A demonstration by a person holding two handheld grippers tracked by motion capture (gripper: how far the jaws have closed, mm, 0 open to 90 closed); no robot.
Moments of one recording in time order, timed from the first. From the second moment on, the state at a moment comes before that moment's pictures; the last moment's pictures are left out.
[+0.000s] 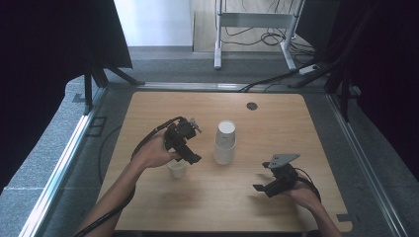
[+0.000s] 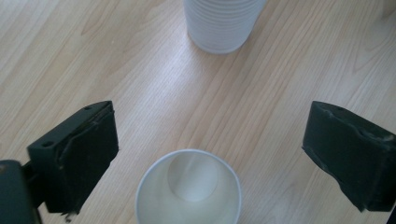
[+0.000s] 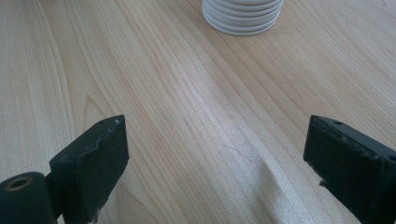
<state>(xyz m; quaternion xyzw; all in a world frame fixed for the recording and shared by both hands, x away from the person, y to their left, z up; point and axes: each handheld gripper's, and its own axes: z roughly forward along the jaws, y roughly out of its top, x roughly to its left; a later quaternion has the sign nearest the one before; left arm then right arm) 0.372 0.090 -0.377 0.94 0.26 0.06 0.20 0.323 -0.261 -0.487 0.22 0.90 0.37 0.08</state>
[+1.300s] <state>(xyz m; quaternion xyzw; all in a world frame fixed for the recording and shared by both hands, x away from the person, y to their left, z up) 0.327 0.126 -0.394 0.85 0.32 0.16 0.38 0.320 -0.266 -0.480 0.24 0.88 0.40 0.10</state>
